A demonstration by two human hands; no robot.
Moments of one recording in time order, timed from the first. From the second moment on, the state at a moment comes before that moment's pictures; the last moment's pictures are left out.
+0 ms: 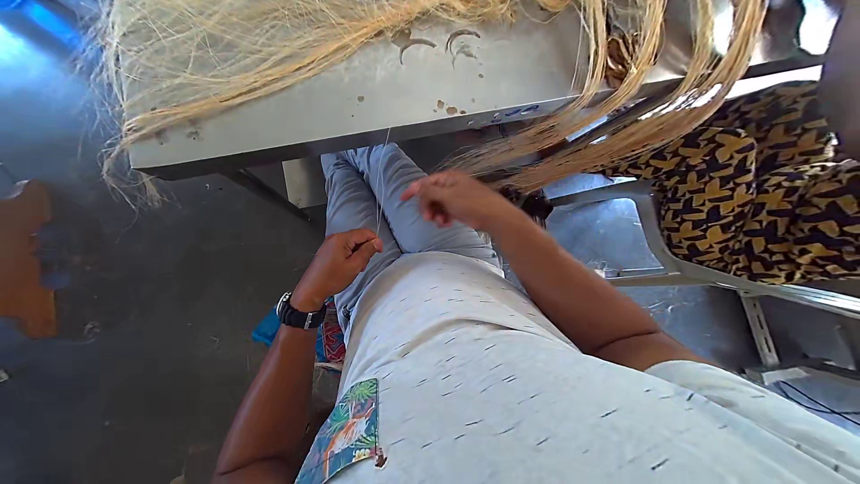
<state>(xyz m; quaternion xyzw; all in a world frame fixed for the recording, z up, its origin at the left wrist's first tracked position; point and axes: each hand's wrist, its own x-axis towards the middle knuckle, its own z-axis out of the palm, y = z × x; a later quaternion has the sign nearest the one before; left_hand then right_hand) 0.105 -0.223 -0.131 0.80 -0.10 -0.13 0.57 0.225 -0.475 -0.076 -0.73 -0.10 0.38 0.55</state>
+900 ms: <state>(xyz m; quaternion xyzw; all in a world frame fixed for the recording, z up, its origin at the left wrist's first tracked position) 0.110 -0.239 -0.131 0.79 -0.11 -0.12 0.59 0.218 -0.450 -0.098 -0.62 -0.08 0.42 0.66</state>
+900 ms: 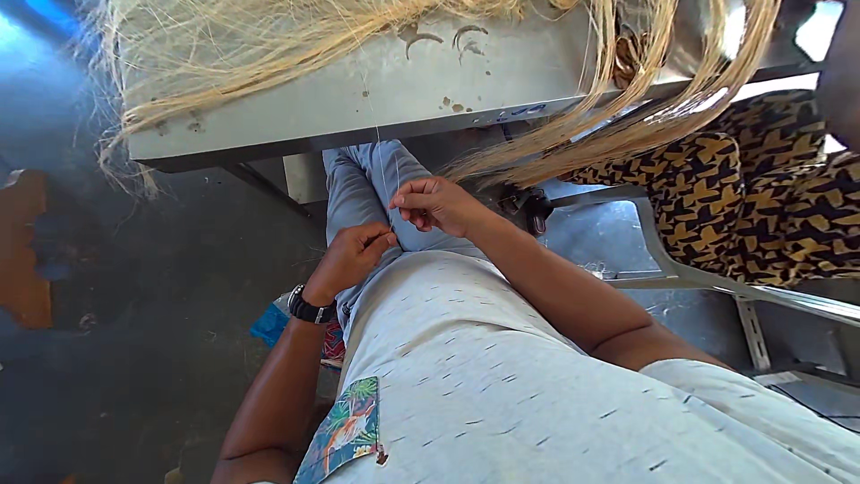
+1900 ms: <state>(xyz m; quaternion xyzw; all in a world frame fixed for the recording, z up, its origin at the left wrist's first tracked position) 0.103 -0.220 -0.126 0.84 -0.08 0.04 0.54 0.244 -0.528 -0.081 -0.62 0.05 0.27 0.74</state>
